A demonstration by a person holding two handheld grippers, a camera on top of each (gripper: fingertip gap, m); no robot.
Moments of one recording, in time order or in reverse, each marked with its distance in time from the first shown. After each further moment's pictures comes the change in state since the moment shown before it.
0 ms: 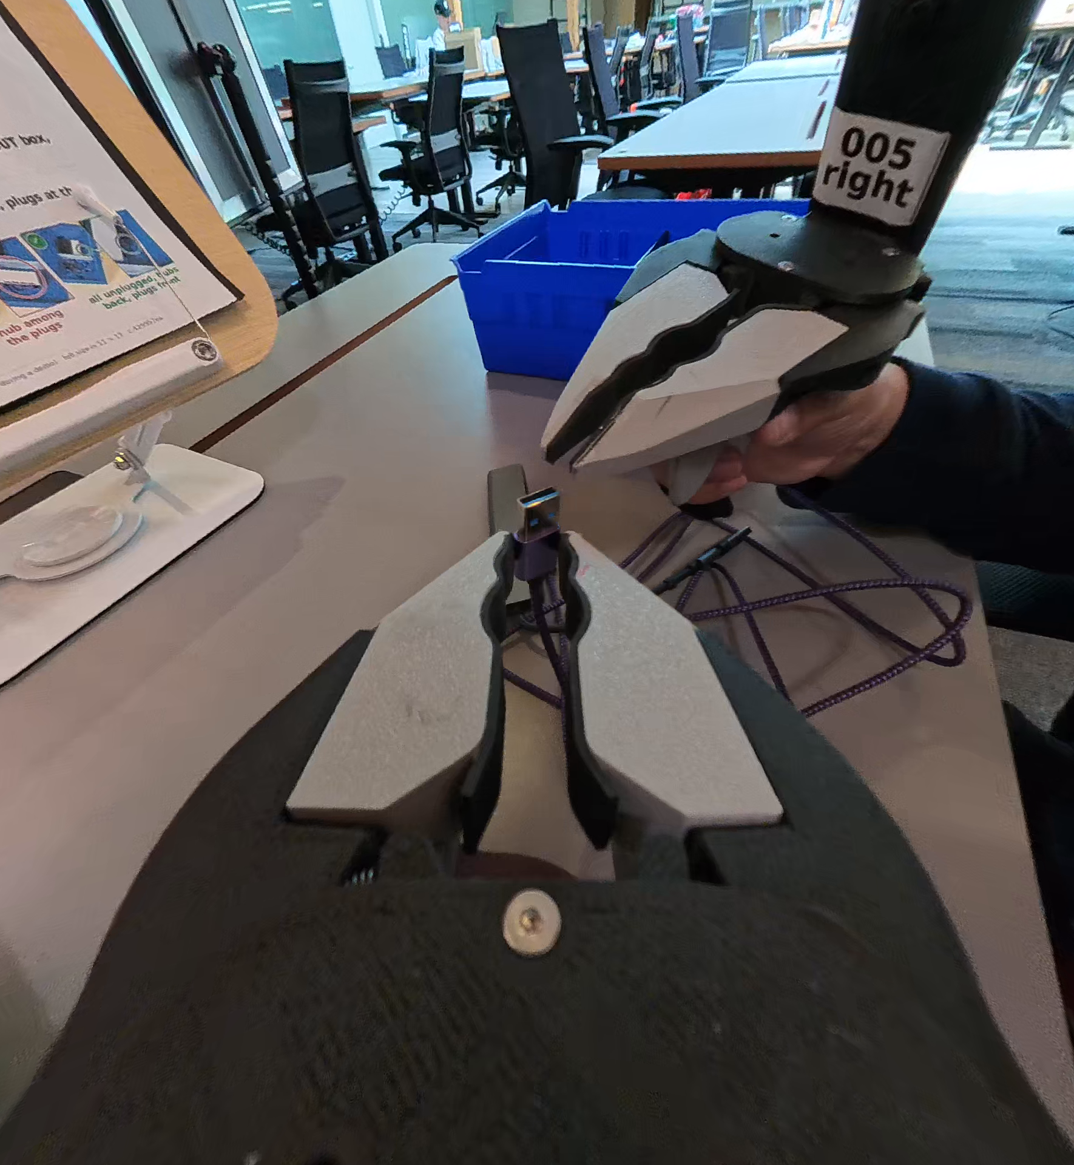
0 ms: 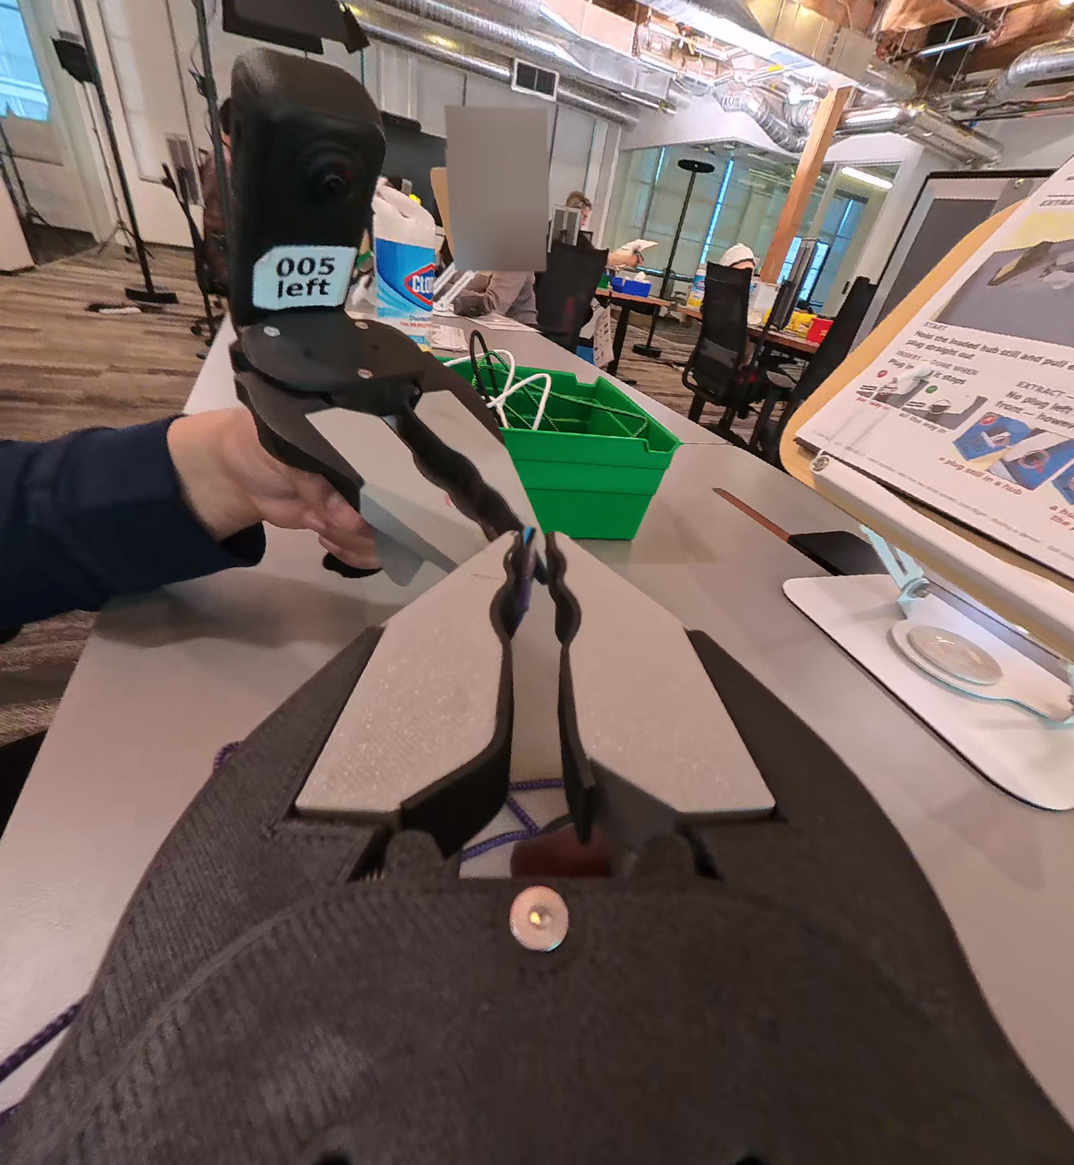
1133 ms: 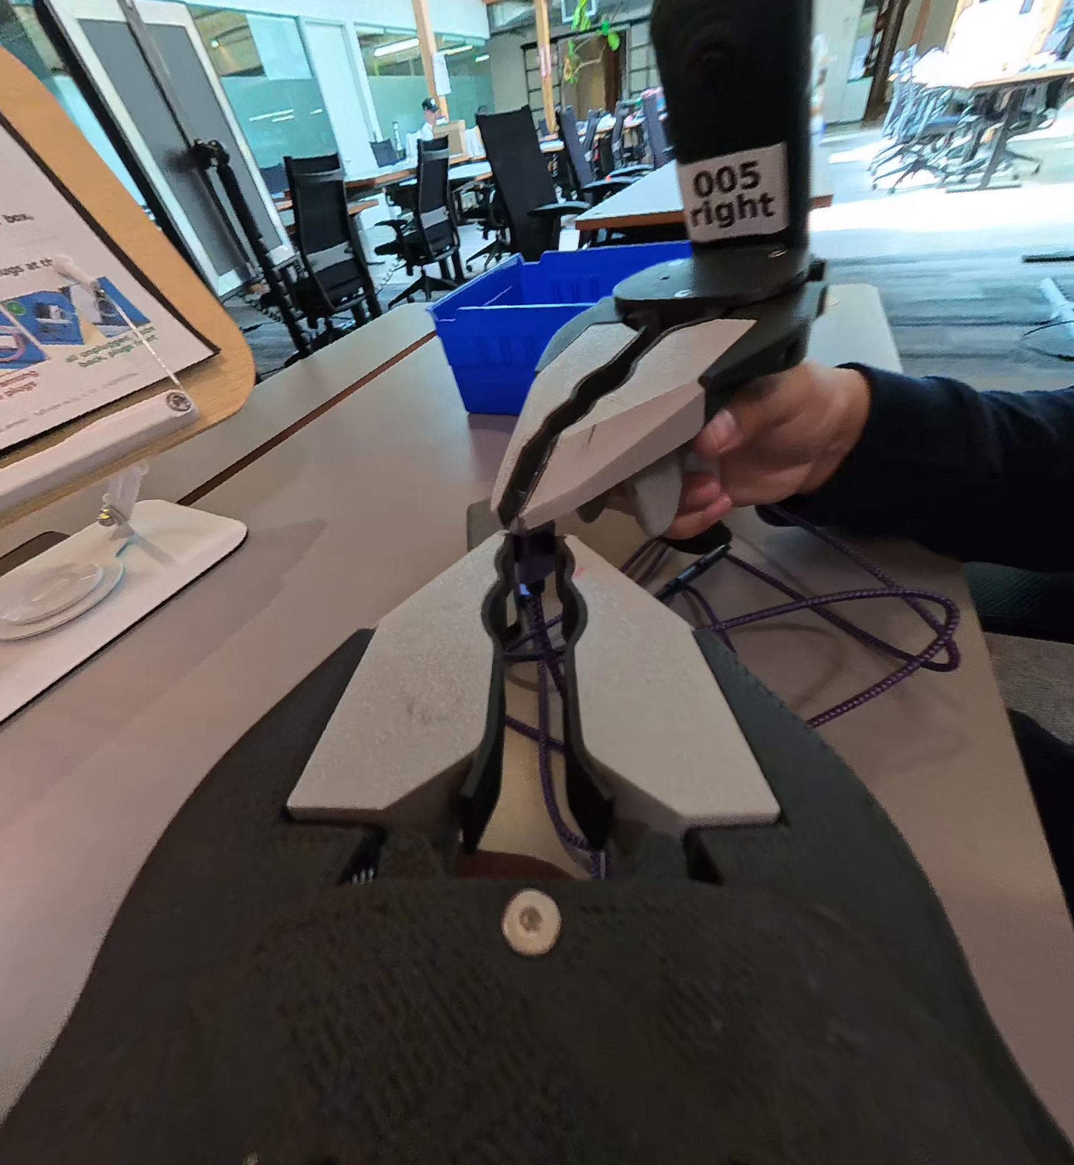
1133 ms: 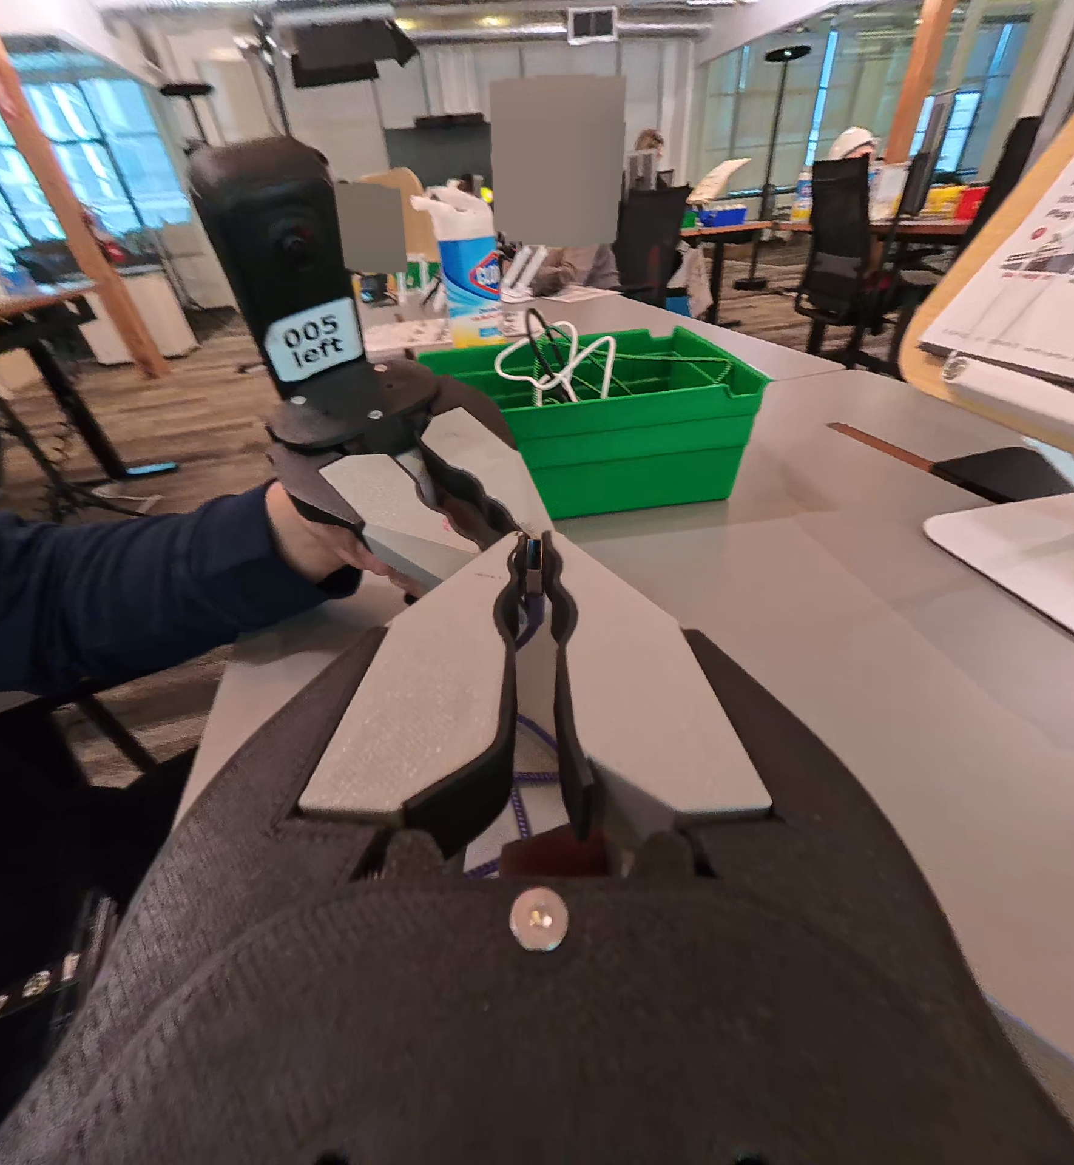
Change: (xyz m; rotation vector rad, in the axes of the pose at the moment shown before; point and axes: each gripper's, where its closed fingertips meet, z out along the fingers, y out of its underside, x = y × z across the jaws) left arm 0.016 -0.002 0.007 0.090 0.023 0.051; right arm -0.009 0.010 0.006 -0.044 -0.135 0.231
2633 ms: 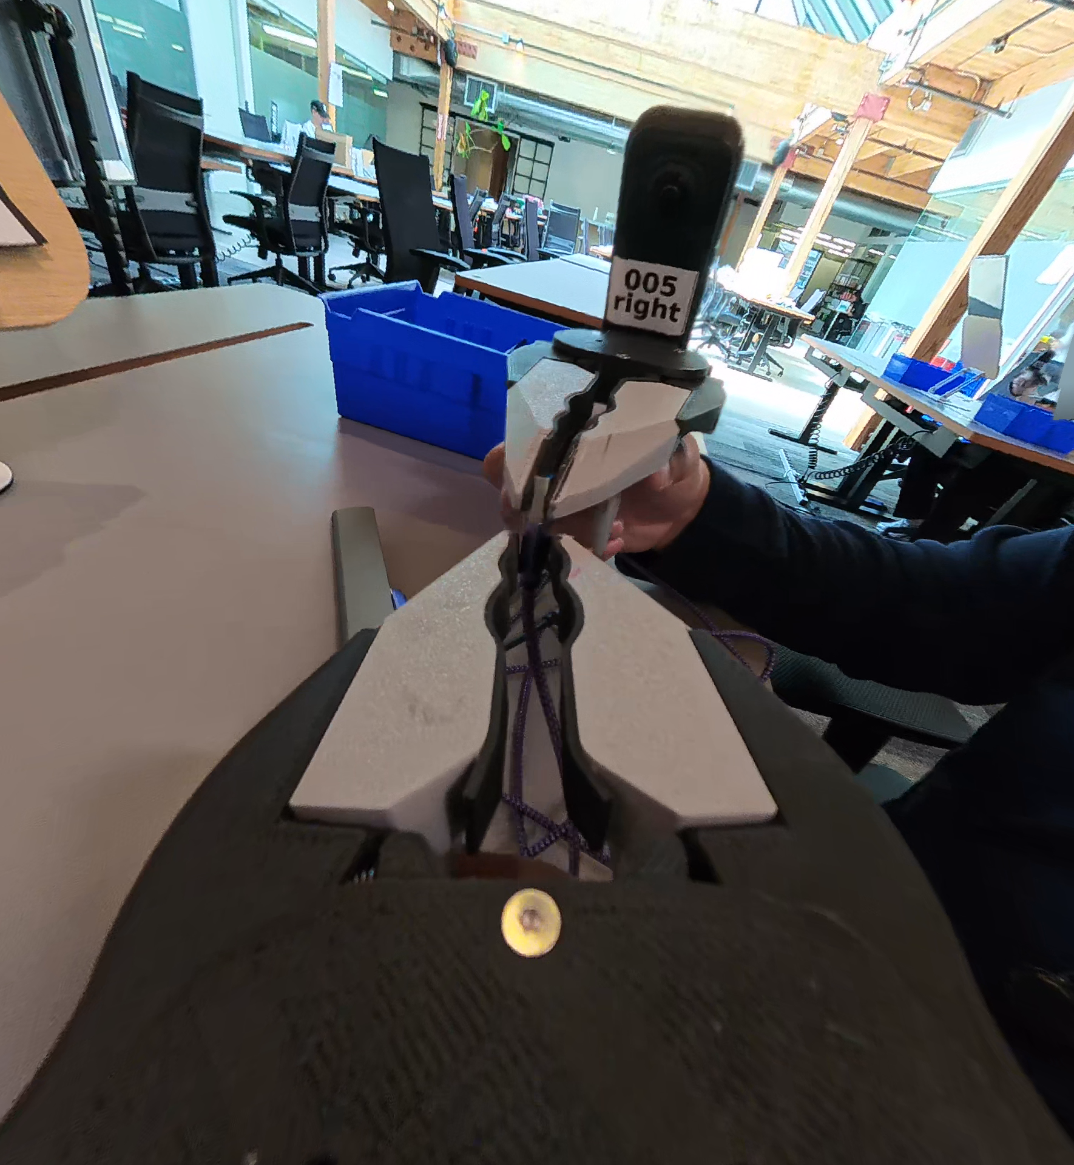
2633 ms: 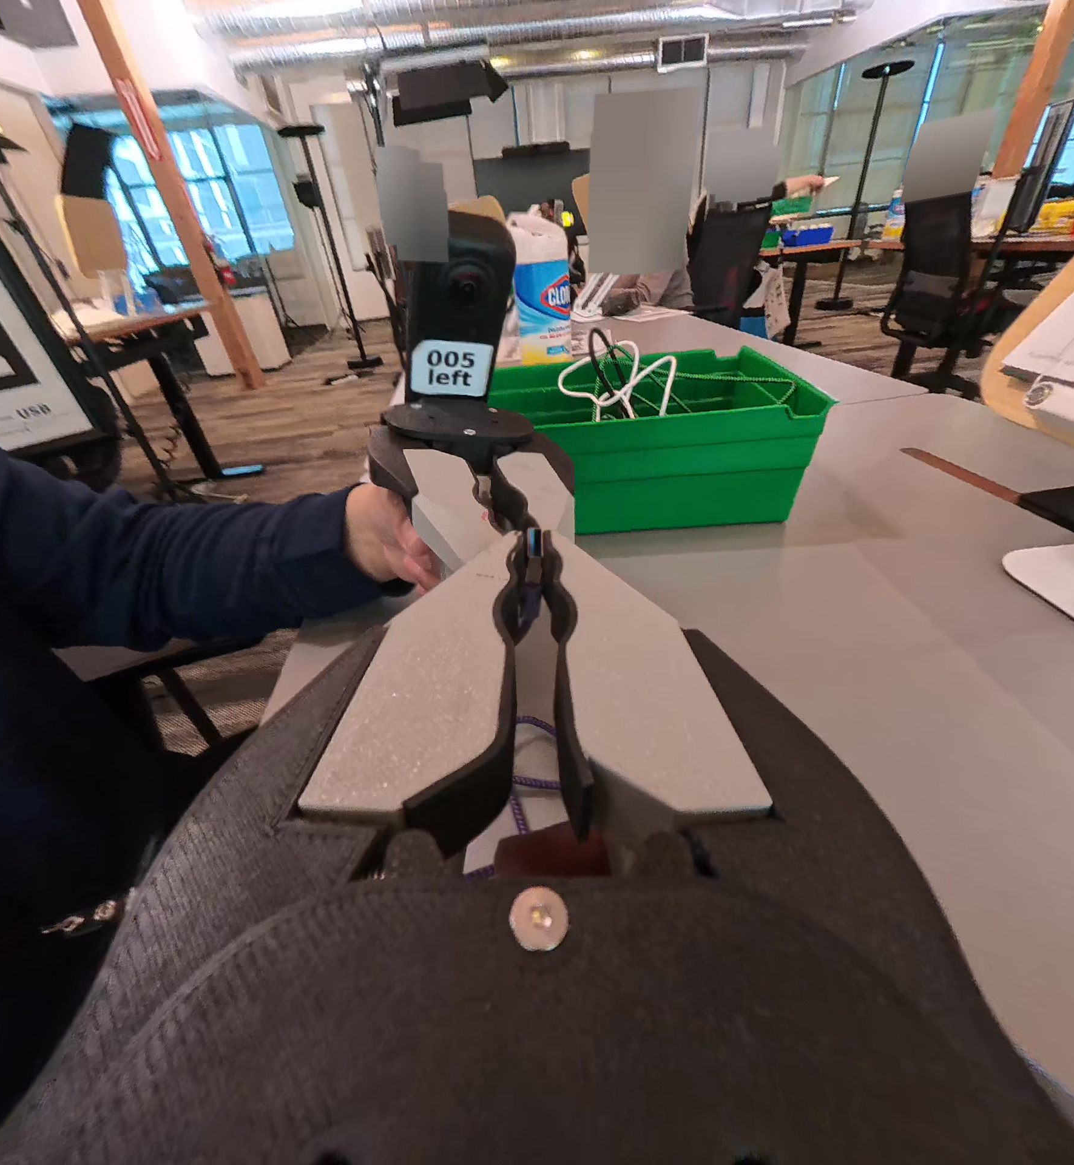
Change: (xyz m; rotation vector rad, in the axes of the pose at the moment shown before) left arm 0.015 -0.007 0.000 0.092 0.221 -0.336; right arm -0.013 -0.005 -0.009 0.029 -0.133 0.006
